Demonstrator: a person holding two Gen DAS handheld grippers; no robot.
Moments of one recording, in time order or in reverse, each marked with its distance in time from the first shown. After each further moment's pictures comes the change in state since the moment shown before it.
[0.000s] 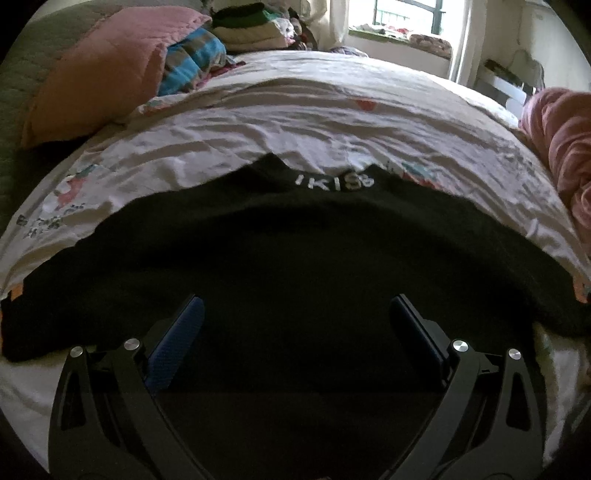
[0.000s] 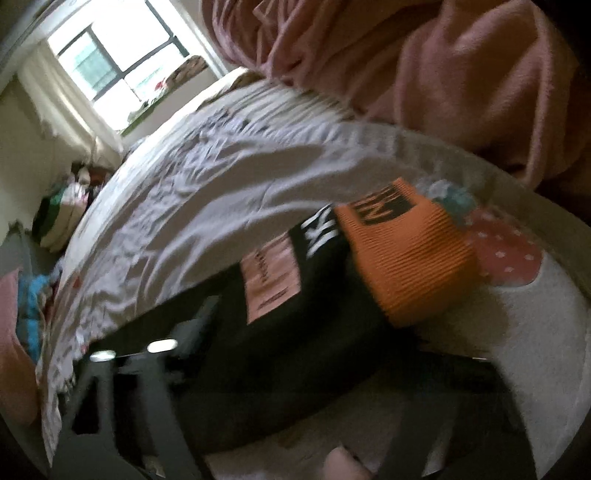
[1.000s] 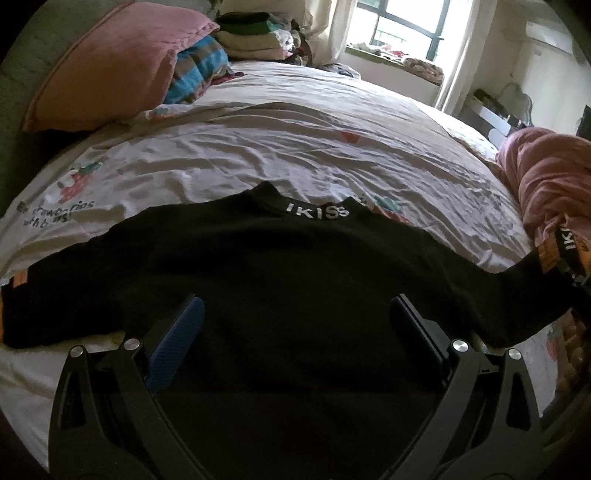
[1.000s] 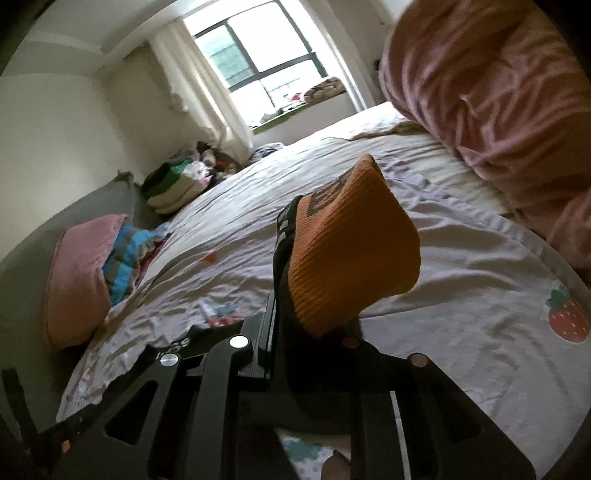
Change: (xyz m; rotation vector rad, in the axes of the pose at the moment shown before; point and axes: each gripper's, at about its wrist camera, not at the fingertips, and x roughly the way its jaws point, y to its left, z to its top) left arm -0.056 0.023 0.013 -0.090 -0.027 -0.112; right arm -0.101 0.137 -0.023 -0.347 -0.101 0.406
